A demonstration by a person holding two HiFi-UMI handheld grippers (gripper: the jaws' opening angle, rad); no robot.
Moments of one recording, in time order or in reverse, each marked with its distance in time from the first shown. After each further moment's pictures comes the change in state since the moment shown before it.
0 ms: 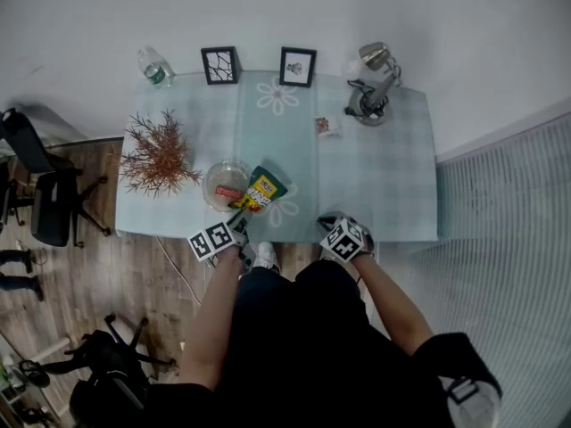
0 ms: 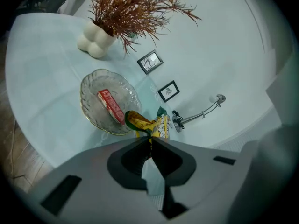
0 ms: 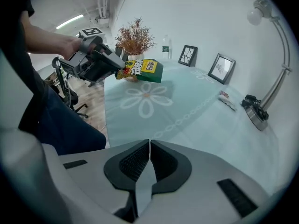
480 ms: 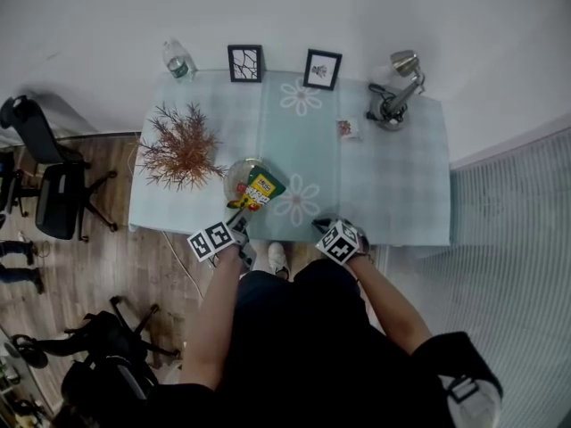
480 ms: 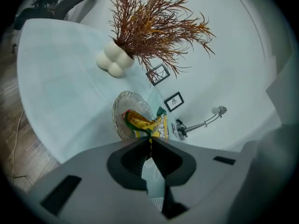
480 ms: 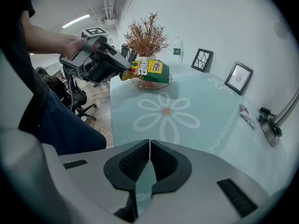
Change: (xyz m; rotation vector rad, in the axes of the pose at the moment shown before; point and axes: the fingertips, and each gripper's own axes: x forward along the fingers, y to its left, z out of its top) left arm -0.042 0.044 0.036 -0.035 -0.069 0.013; right arm 0.037 0.047 0.055 -0.050 -0.028 0.036
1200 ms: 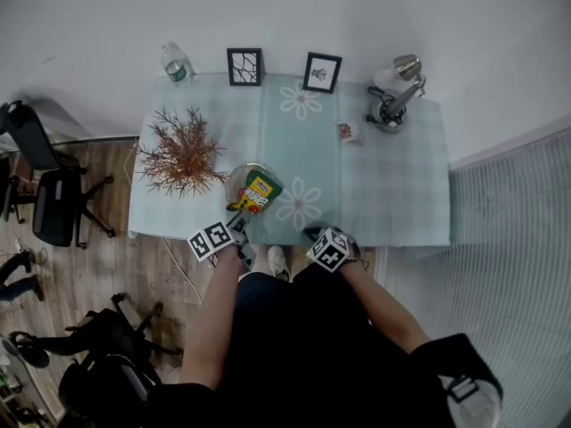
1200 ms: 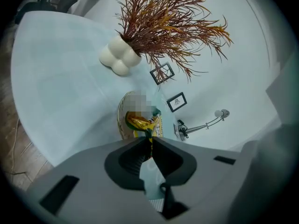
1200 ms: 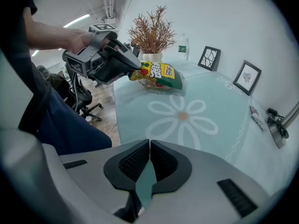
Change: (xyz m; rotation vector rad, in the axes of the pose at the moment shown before) left arm 0.009 0.016 0.010 -0.041 0.025 -0.001; right arm 0.023 0.030 0.014 0.003 0.018 0.033
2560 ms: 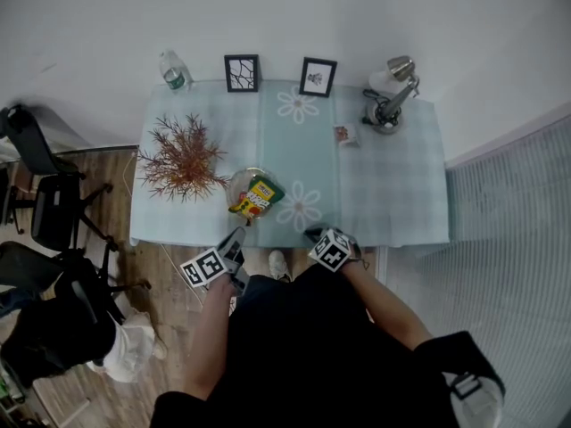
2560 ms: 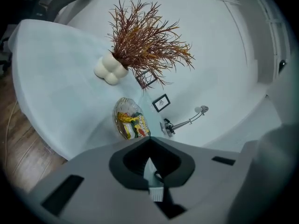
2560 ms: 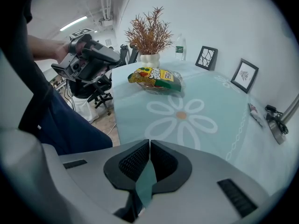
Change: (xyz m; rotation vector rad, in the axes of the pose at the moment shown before) left arm -0.057 -0.018 -0.013 0.111 -0.025 -0.161; right arm -0.001 -0.001 0.000 0.024 -0.011 -0.013
